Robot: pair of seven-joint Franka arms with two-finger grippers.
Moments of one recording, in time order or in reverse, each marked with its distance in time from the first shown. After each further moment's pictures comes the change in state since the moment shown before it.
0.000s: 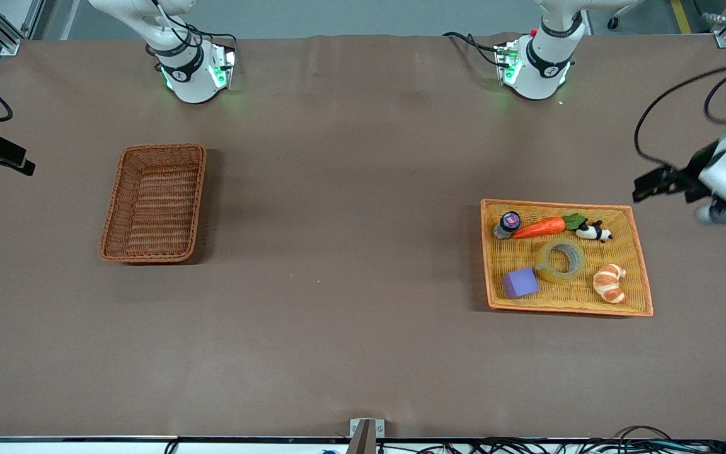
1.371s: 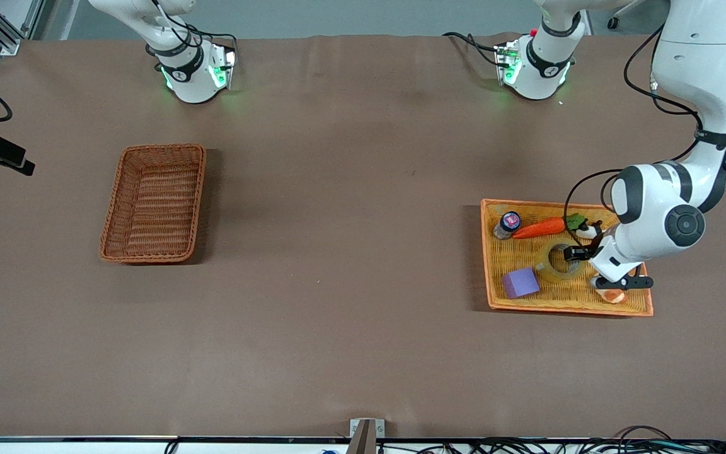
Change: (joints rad) left arm 0.040 0.372 -0.025 -0.270 0.001 0.597 0.000; right arm 0.000 0.000 -0.001 0.000 0.000 0.000 -0.001
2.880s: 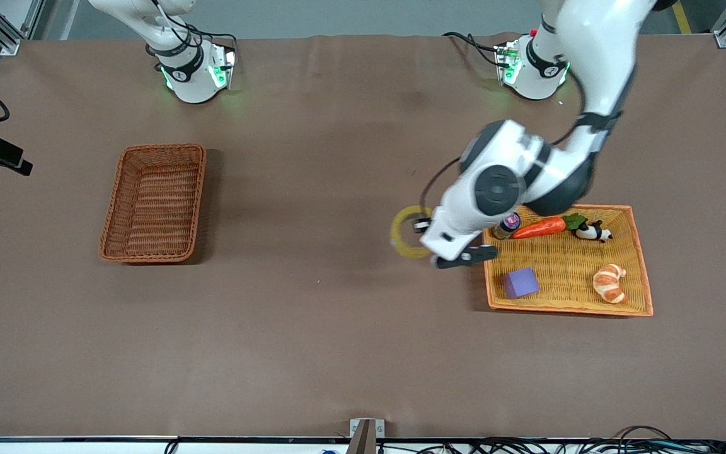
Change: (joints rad) left arm -0.359 0.111 -0.335 0.499 0.000 -0.382 -0.872; right arm -0.001 0.000 -0.006 0.000 0.000 0.000 -0.002
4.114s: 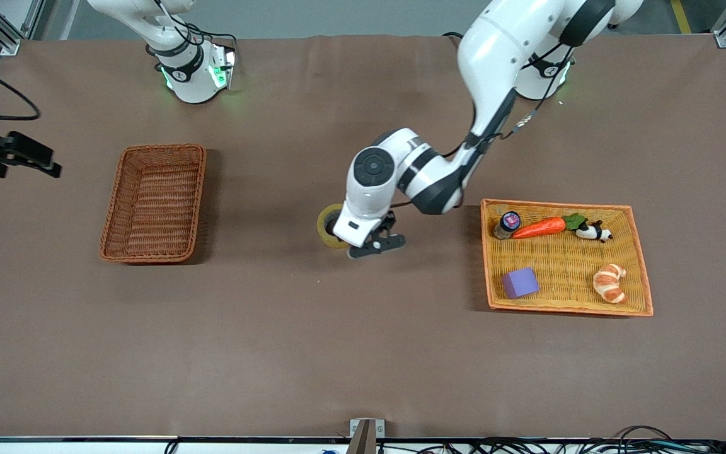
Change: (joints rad) left arm -0.282 0.127 0.196 0.132 0.118 0.175 -0.221; right arm 0.106 0.015 0.017 -0.012 0.034 0.032 -0.004
